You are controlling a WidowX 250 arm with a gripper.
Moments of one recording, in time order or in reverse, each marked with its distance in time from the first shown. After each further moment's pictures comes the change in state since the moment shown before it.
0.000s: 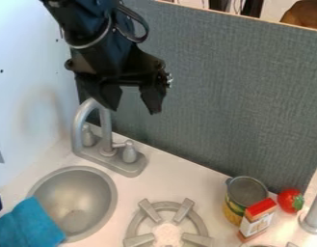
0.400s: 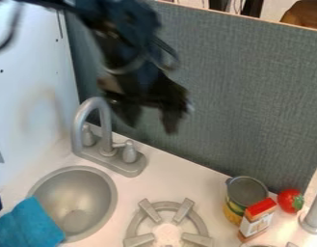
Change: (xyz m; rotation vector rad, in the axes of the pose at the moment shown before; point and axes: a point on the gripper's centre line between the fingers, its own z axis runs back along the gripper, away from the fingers) arm -0.009 -0.025 -0.041 -0.004 0.097 -0.135
